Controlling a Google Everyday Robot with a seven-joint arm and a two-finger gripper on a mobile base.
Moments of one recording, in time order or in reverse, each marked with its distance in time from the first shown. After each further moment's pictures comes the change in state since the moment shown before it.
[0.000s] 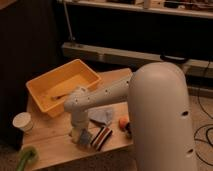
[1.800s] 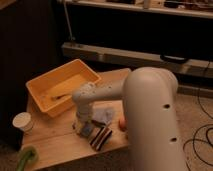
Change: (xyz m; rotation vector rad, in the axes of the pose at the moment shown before) arm -0.040 -0.037 0.029 -0.054 -0.018 0.050
